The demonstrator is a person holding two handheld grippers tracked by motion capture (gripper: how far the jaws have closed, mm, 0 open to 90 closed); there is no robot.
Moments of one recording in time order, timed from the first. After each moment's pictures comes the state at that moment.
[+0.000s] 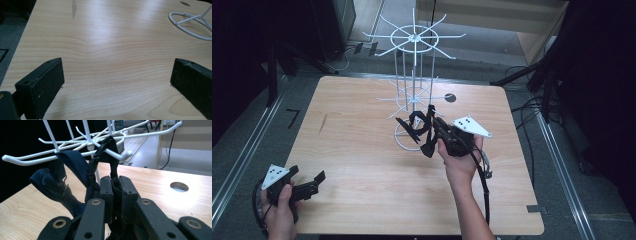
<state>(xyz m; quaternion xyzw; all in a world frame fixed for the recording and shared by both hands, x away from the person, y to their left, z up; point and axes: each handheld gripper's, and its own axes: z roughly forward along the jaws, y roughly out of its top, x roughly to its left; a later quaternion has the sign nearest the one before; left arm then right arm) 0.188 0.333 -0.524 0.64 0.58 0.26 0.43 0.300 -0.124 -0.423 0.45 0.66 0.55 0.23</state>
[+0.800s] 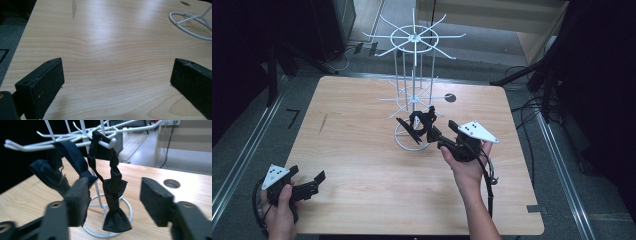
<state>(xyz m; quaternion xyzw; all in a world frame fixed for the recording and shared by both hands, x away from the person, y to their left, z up) 0.188 0.333 -0.524 0.64 0.59 0.26 0.43 0.287 -0.142 -0.426 0.44 0.67 0.54 0.25</state>
